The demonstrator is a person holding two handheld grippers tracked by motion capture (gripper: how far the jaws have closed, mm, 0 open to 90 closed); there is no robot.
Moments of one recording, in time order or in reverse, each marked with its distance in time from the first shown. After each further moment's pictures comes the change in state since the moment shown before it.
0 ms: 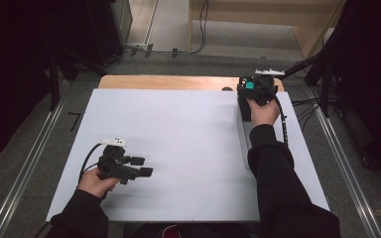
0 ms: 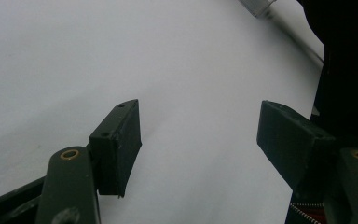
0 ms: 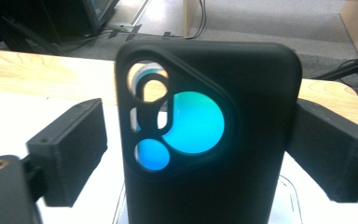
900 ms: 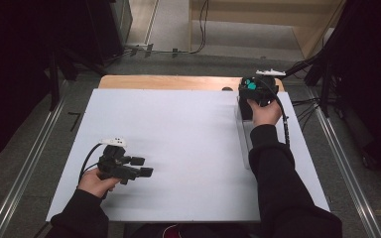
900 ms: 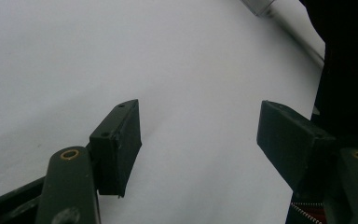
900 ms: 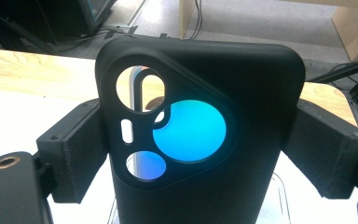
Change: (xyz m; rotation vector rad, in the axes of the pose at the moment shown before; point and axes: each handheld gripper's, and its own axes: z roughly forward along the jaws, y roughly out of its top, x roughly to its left) left arm 0.000 0.000 0.001 0.006 0.000 -0.003; right arm 0.000 0.000 -0.007 -0.011 -0.020 -0.019
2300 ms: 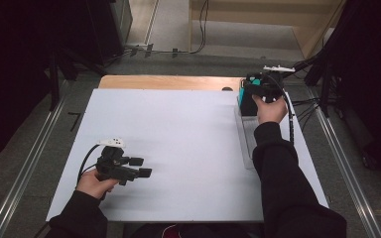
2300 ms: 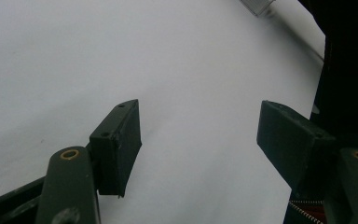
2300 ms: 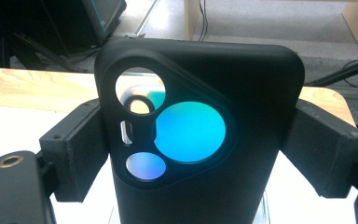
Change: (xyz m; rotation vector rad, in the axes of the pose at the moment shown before) left arm -0.001 -0.002 -0.004 -0.004 0.008 0.005; right arm -0.016 0.010 -0.007 -0.011 0.041 0.055
